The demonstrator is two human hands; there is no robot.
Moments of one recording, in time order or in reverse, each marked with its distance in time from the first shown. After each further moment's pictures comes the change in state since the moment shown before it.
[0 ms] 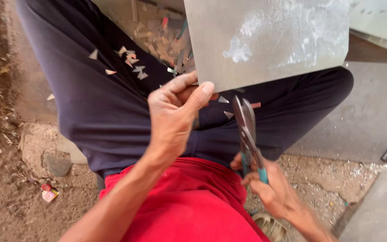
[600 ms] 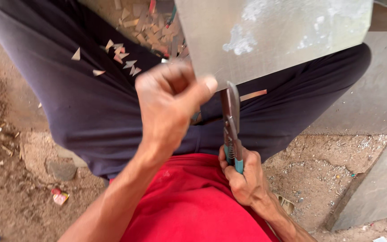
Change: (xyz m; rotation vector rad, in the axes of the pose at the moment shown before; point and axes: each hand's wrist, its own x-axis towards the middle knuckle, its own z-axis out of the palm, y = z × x) left_hand 0.021 0.021 -0.012 0.542 -0.069 0.046; right_hand 0.028 -0.011 0.064 0.011 0.212 -0.004
